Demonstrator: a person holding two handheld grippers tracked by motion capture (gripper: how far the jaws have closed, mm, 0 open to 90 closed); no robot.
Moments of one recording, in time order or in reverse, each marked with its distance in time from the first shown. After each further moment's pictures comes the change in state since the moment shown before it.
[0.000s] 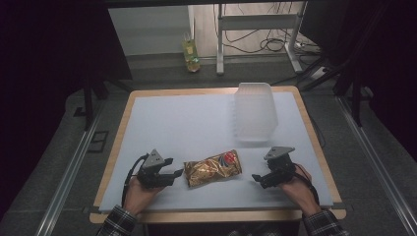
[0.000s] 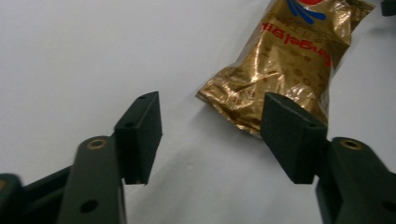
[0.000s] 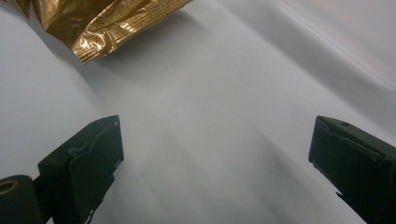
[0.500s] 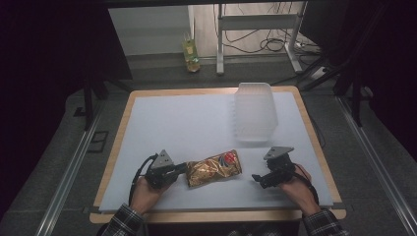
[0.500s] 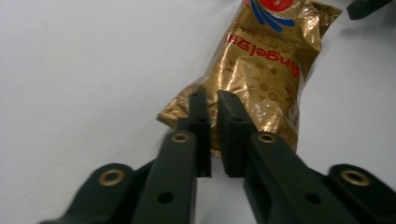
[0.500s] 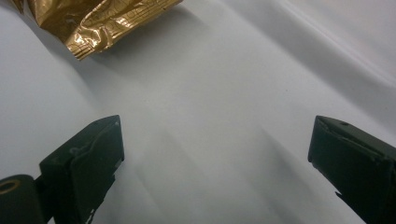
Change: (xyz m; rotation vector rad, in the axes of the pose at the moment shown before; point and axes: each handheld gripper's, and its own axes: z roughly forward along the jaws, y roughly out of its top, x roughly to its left) left arm -0.015 0.011 0.012 0.006 -0.058 0.042; right arm 0.000 0.000 0.002 0.008 -0.001 0.005
